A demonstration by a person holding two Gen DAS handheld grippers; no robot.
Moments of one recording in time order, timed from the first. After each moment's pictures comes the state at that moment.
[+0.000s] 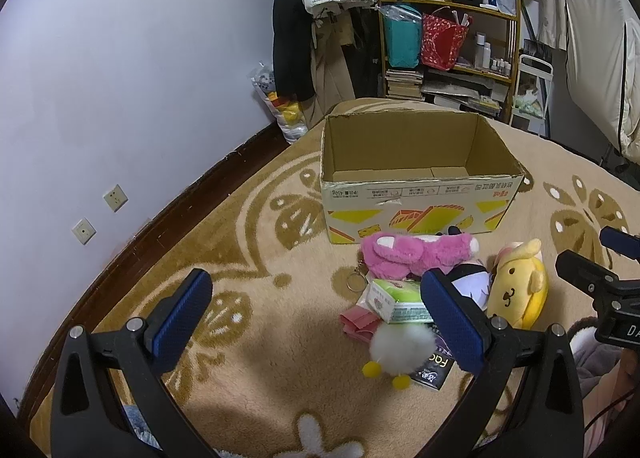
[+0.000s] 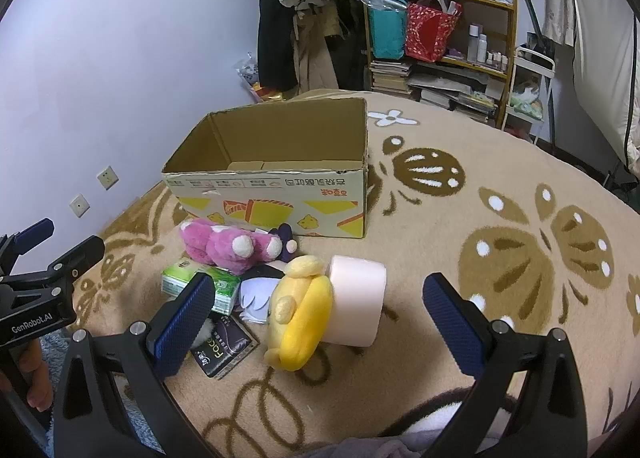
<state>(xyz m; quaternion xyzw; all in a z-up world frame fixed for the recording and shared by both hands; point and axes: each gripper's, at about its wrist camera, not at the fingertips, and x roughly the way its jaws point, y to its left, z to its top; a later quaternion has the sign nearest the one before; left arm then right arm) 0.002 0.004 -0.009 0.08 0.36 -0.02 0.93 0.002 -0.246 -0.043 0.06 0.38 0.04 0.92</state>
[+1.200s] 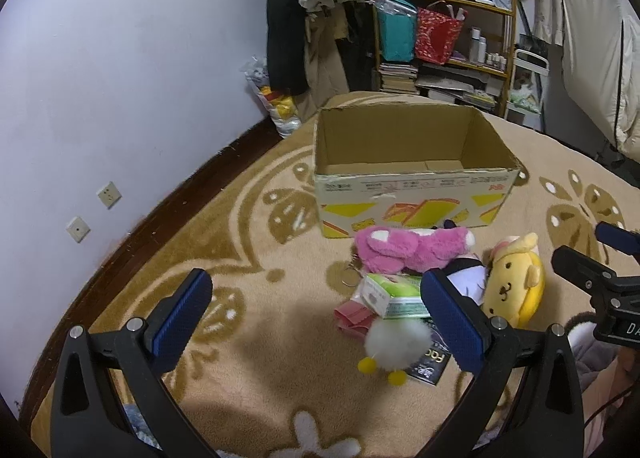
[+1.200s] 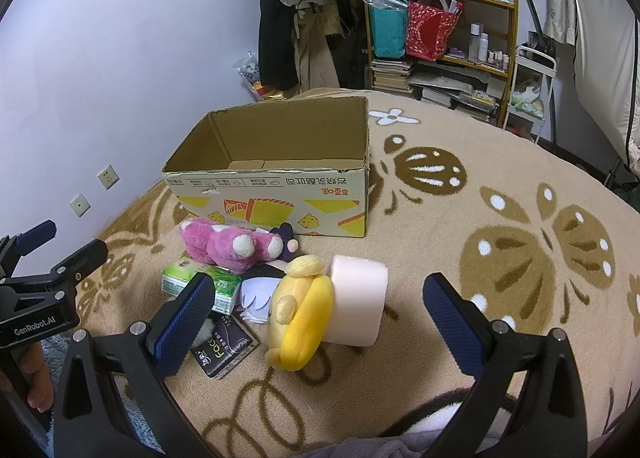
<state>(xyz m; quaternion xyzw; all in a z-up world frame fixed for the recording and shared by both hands) 0.006 0.005 -0.013 0.08 0.38 -0.03 0.92 0.003 -0.246 -0.043 0.06 0.39 0.04 0.92</state>
